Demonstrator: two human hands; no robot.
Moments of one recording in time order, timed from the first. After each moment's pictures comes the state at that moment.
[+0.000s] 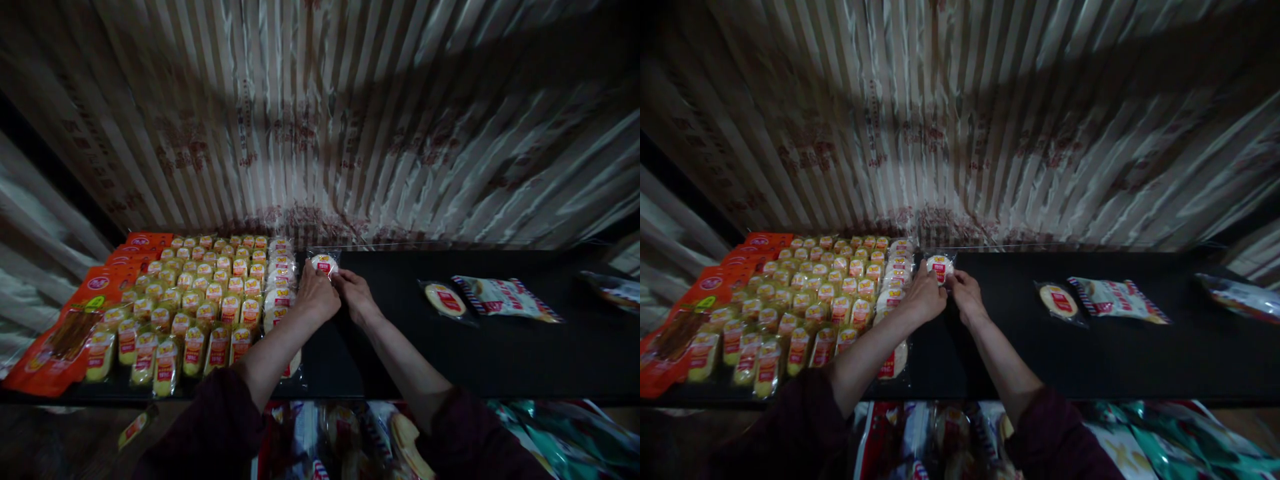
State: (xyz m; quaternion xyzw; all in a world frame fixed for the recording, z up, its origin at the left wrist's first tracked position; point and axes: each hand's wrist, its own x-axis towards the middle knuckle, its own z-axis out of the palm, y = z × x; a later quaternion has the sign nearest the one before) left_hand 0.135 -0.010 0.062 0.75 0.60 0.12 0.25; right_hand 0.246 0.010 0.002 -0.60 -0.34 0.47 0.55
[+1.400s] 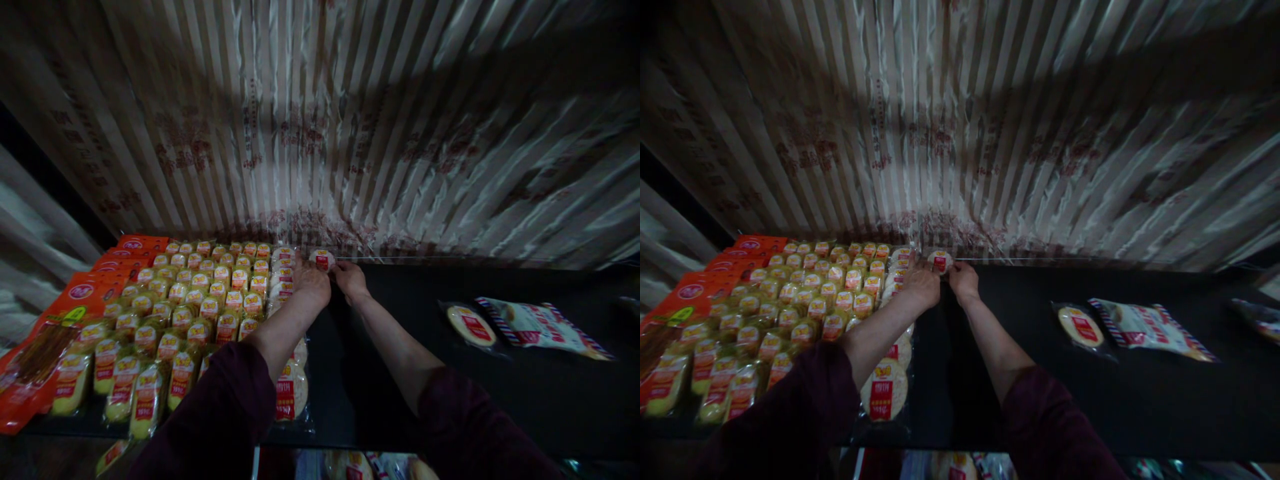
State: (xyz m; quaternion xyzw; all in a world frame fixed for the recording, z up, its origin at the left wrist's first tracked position) left_hand 0.136 0.066 0.043 0.83 0.55 -0.02 0.02; right_hand 0.252 0.105 -0.022 -0.74 -0.51 0.20 0.39
